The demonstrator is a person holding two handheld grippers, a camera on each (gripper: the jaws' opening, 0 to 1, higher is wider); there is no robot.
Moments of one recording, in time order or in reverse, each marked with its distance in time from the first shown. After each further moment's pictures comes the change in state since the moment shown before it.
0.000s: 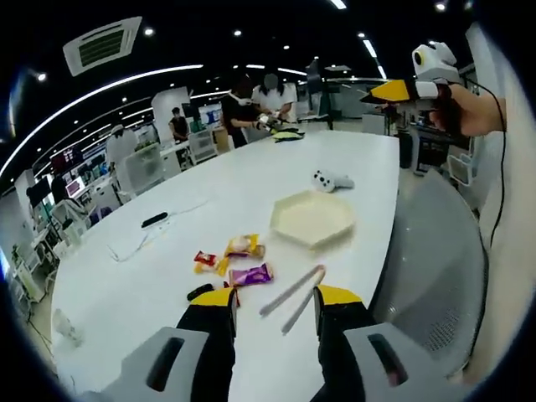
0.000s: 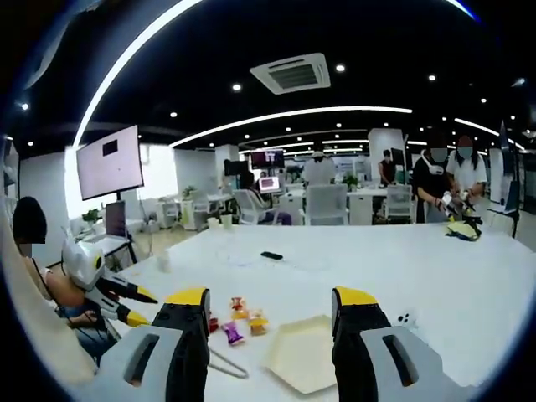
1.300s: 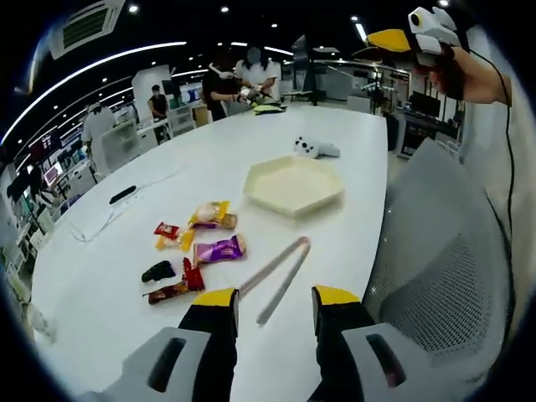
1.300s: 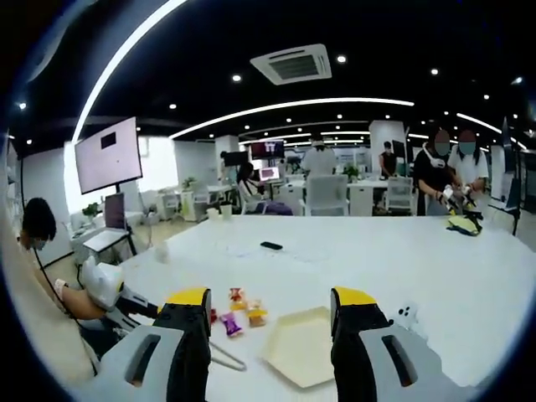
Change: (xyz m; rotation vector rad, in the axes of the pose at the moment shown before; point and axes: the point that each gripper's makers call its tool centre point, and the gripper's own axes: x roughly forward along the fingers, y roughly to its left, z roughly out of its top) left arm 0.049 -0.027 -0.052 0.003 0.127 -0.110; right arm 0.002 -0.001 -0.015 -0.002 0.053 0.002
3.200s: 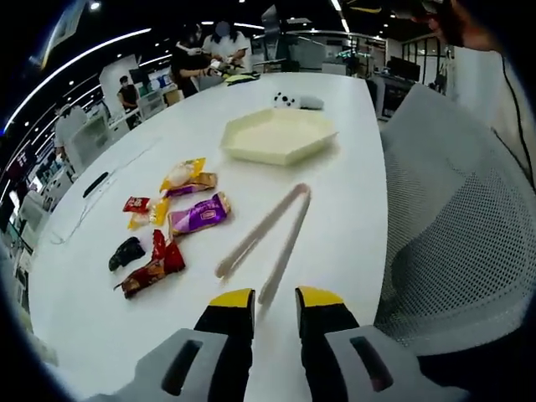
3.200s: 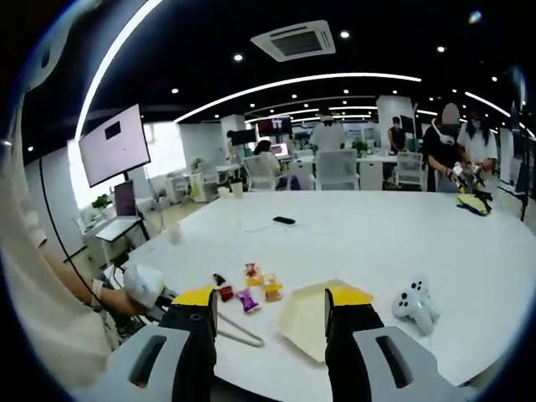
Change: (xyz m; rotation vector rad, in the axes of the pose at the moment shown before) left arm 0.044 0.007 -0.052 0.119 0.150 -0.088; right arm -0.007 0.019 -0.025 0.044 0.127 0.067
